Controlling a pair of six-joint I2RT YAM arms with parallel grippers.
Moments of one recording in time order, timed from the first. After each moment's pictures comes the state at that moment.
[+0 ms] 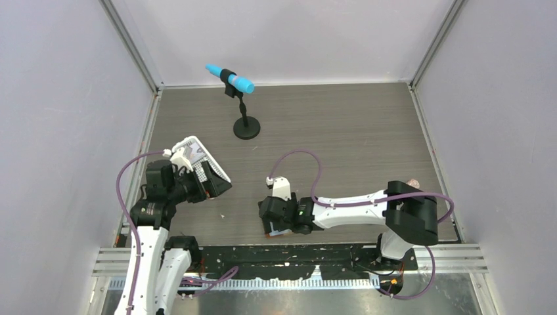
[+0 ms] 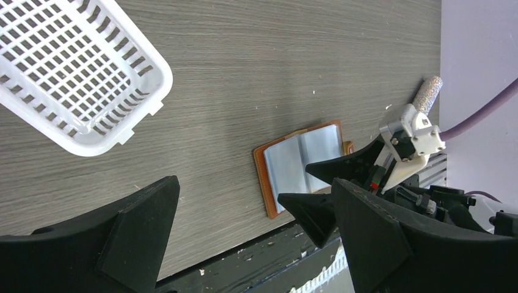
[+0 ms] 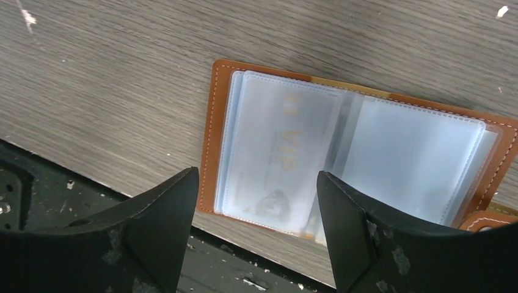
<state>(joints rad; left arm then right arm) 0.01 0.61 0.69 -0.77 0.53 -0.42 1.32 1.61 0.92 -0.34 0.38 0.92</state>
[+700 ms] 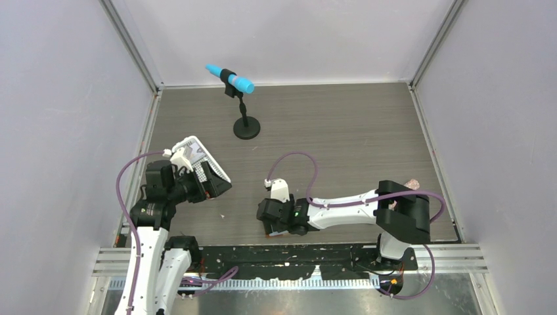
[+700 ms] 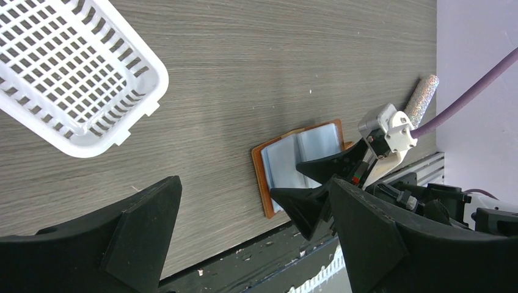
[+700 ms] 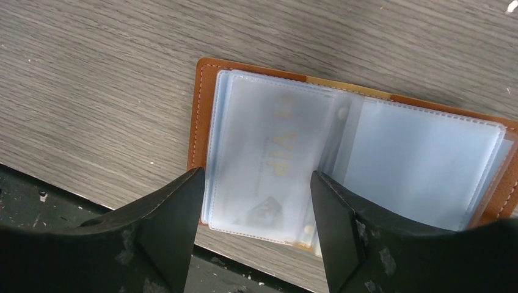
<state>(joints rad) 0.01 0.61 0.69 -0.77 0.54 -0.42 1.33 1.68 0.94 -0.35 0.40 0.92</state>
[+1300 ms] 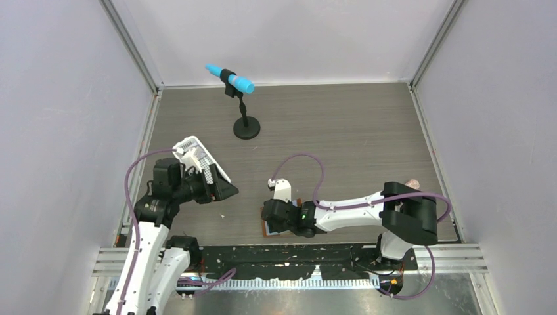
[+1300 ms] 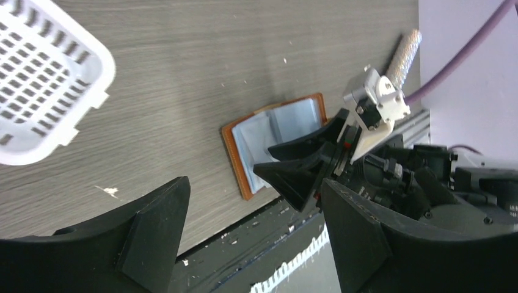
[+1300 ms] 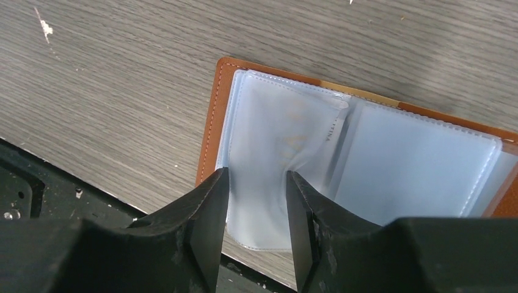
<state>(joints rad) -0.07 0.64 0.69 -0.76 0.60 -0.42 1.33 1.64 0.86 -0.20 0.39 0.92</state>
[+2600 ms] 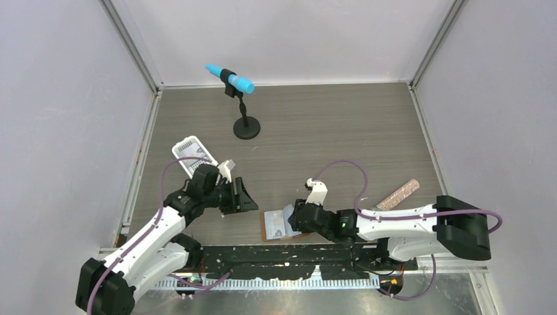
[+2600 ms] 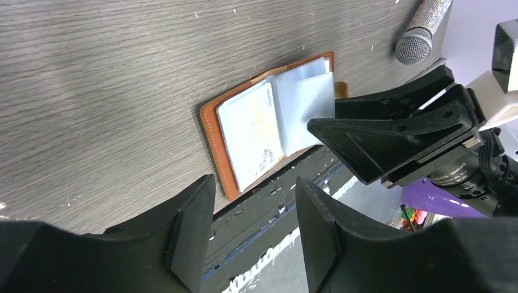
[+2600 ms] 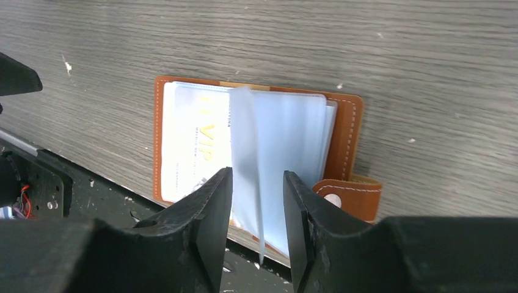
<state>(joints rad) -0.48 0.83 0.48 -0.45 0.47 -0.71 1.30 1.24 0.49 -0.06 0.45 1.08</state>
